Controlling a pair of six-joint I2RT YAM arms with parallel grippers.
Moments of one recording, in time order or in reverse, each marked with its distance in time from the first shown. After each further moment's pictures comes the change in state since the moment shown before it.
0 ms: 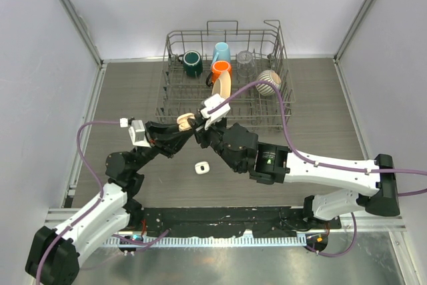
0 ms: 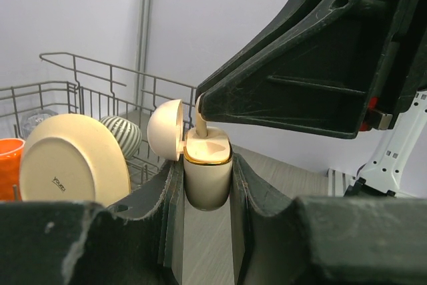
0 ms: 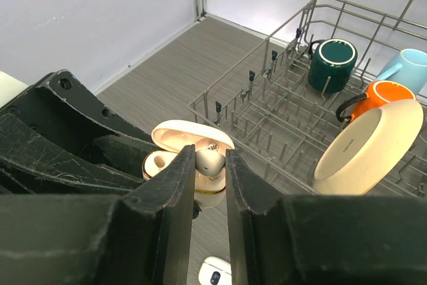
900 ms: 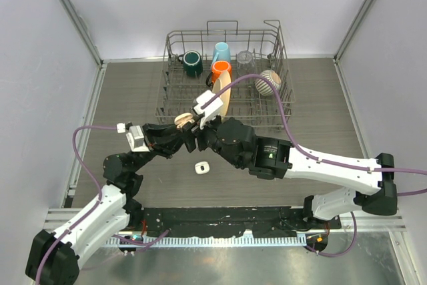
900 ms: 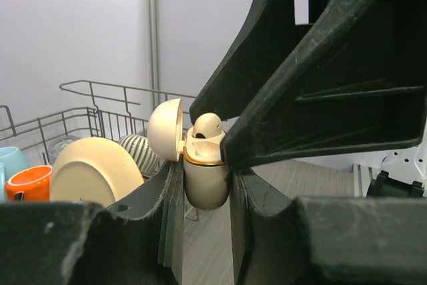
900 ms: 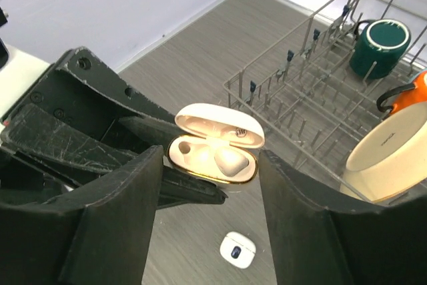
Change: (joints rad) left arm 0.002 -0.038 0.000 0.005 0.024 0.124; right arm -0.006 0.034 0.136 -0.216 -0.126 0.077
